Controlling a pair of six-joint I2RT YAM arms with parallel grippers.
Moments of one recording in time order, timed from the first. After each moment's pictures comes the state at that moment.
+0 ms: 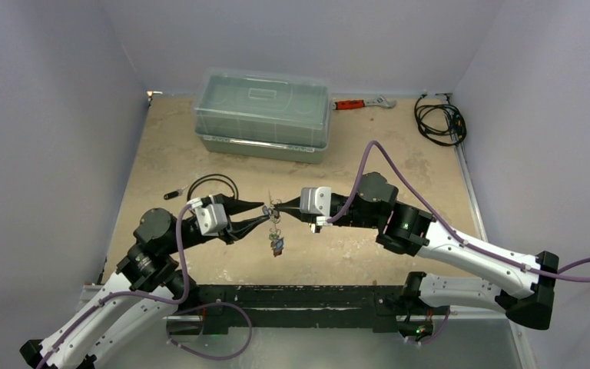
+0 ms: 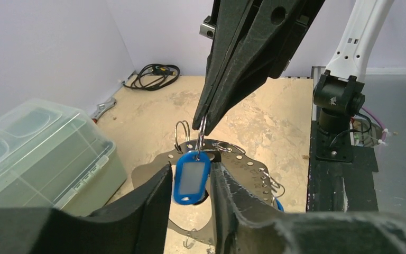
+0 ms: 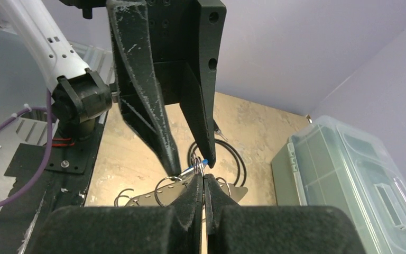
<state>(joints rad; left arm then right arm) -0.72 0.45 0.59 -0.01 0.49 0.12 1.09 1.03 0.99 -0.01 -0.33 -0.43</state>
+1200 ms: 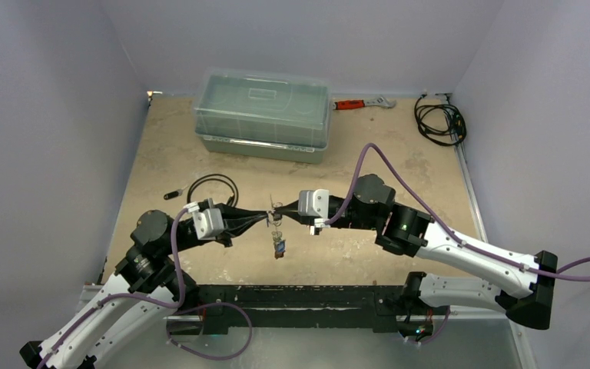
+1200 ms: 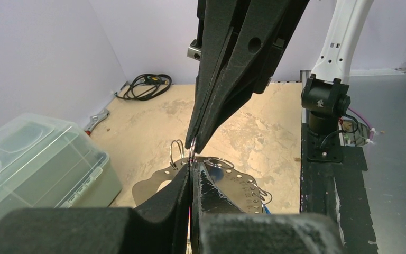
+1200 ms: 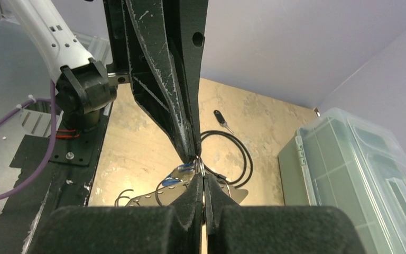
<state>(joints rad) -0.72 0.43 0.59 0.01 0.53 0.12 1.09 1.03 0.98 -0.02 -0.34 -0.44</state>
